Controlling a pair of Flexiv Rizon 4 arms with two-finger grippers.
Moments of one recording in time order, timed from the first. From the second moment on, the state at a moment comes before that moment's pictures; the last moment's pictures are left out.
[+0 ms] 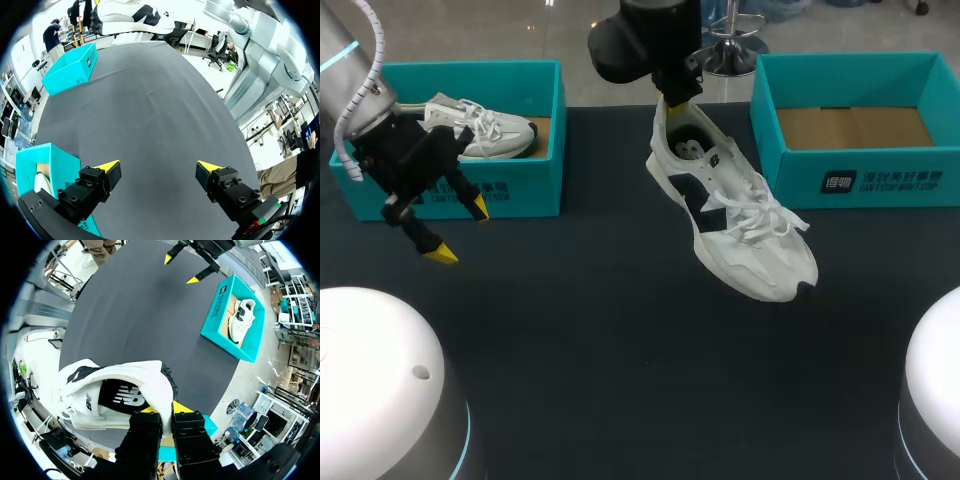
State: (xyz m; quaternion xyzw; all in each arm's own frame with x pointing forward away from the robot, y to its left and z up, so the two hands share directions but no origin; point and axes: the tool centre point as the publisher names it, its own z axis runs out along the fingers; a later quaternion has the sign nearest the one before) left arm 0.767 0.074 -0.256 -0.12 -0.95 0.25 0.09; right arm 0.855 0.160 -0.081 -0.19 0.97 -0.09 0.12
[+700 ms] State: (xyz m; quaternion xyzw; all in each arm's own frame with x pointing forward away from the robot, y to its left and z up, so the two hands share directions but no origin) left arm 0.767 0.074 -0.256 -0.12 -0.95 0.25 0.09; right arm 1.040 -0.092 -0.098 -0.13 0.97 -0.15 0.12
